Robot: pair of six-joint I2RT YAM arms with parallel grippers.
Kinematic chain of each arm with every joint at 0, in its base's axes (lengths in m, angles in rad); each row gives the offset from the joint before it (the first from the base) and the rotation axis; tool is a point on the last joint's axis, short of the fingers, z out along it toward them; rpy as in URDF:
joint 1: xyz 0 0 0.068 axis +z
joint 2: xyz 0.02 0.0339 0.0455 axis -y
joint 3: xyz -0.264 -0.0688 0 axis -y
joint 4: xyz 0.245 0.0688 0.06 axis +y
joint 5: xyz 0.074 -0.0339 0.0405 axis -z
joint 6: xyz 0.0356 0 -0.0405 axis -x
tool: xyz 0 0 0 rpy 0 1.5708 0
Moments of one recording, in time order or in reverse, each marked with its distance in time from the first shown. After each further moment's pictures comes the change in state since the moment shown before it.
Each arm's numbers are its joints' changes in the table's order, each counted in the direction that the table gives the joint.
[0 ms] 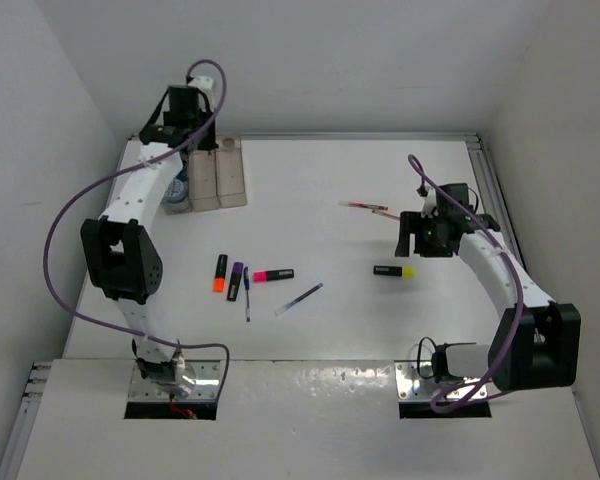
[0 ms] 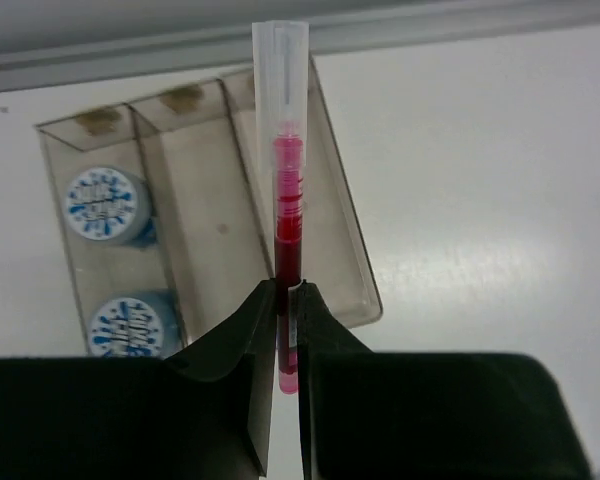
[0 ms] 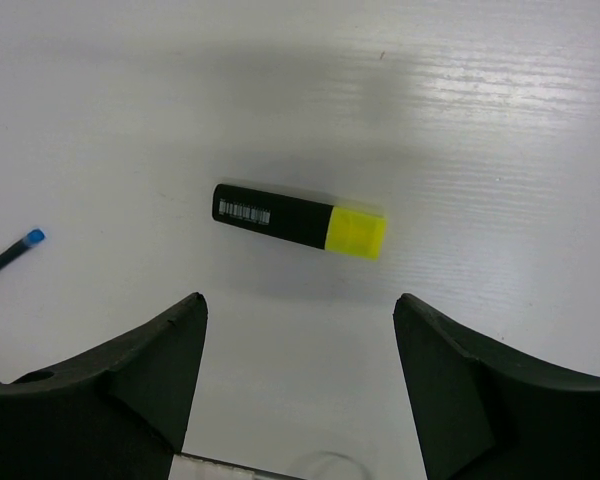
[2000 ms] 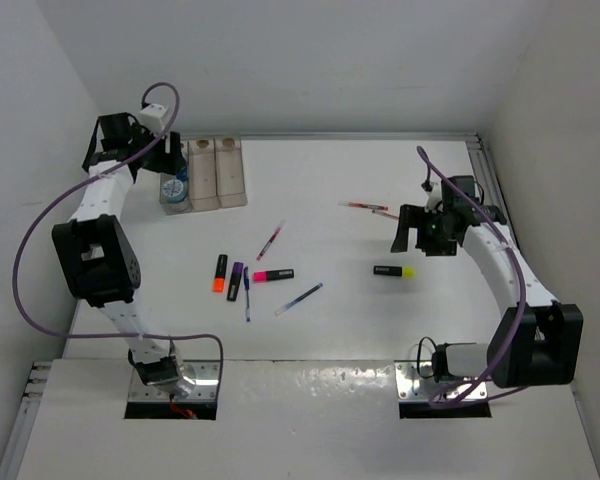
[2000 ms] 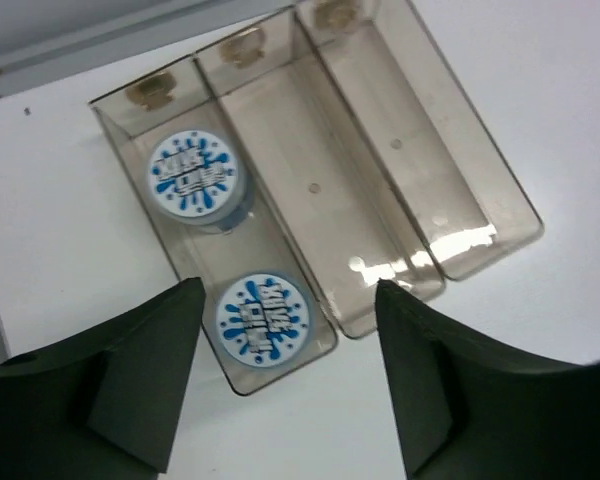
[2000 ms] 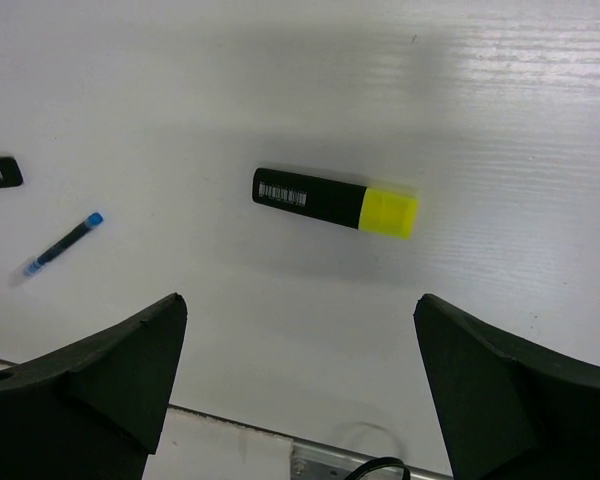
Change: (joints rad) left arm 0.384 -0.011 -0.168 -0.167 0.470 -0.291; right arm -0.021 -0.025 0.091 0.109 -0.080 -0.047
